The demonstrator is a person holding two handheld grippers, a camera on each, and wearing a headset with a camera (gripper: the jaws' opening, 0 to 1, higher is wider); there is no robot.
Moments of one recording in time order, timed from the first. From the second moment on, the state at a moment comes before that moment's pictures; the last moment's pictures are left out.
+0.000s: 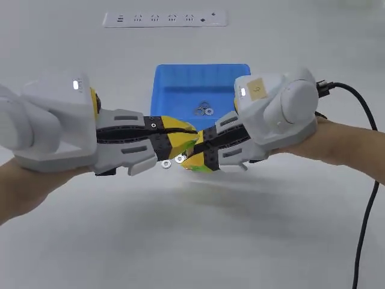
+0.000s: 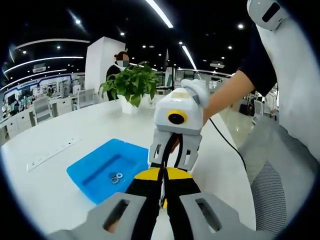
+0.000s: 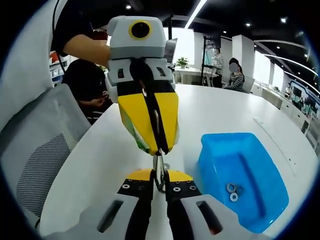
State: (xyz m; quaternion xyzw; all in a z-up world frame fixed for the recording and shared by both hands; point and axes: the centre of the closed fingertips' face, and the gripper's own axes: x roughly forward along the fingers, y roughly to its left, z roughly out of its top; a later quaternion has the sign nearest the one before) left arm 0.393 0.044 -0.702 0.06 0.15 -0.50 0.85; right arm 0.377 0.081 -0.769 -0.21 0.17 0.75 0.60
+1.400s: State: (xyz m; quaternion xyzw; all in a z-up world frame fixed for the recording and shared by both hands) left arm 0.321 0.109 -0.666 -0.03 0.14 -0.36 0.92; right arm 0.391 0.079 -0.705 -0.20 0.14 0.69 0.68
